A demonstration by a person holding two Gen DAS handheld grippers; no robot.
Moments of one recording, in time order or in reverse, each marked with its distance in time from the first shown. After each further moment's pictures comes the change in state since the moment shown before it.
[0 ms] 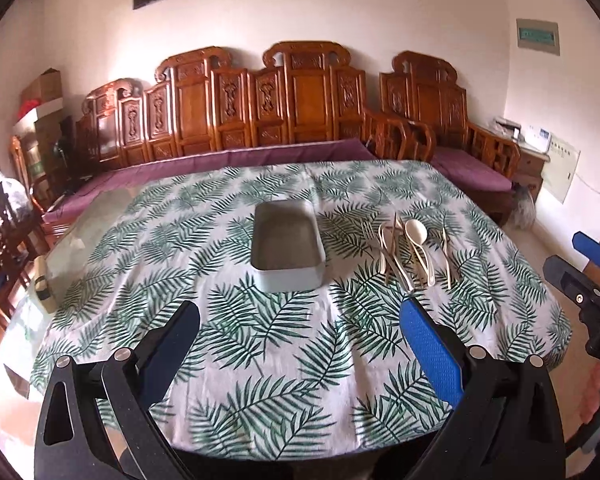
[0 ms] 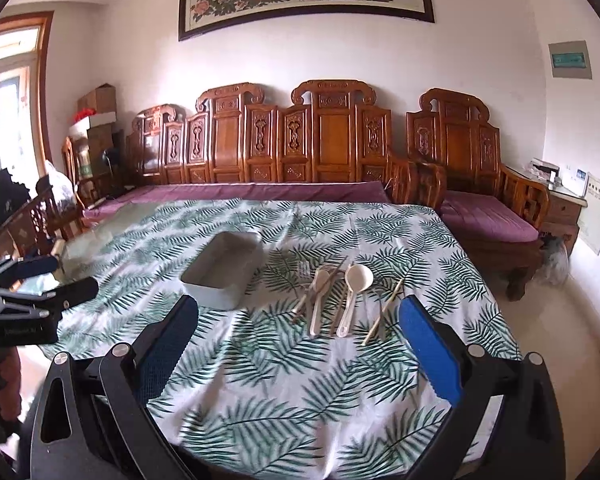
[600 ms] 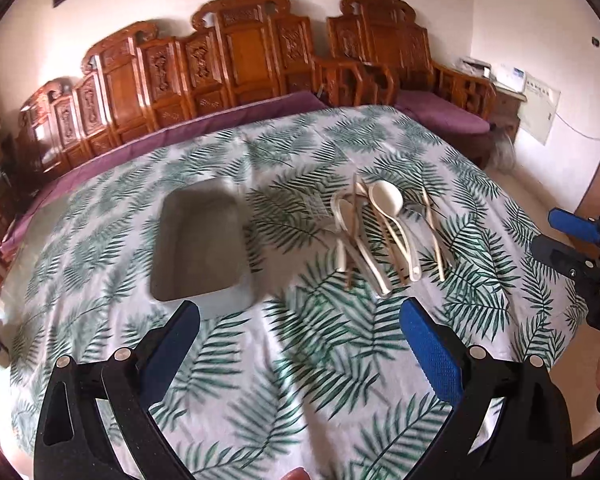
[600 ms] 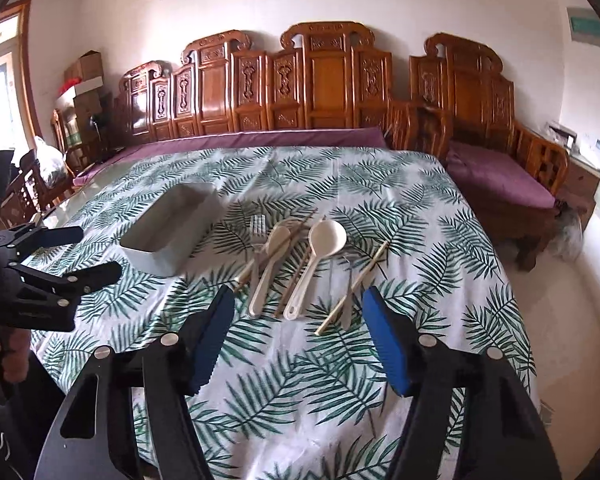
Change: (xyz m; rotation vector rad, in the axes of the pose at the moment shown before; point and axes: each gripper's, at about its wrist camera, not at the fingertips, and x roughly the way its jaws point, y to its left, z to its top) left arm 0.140 -0.080 0.029 0.150 0.169 -0.115; right arm 0.110 -0.090 -0.015 0.040 0.193 0.046
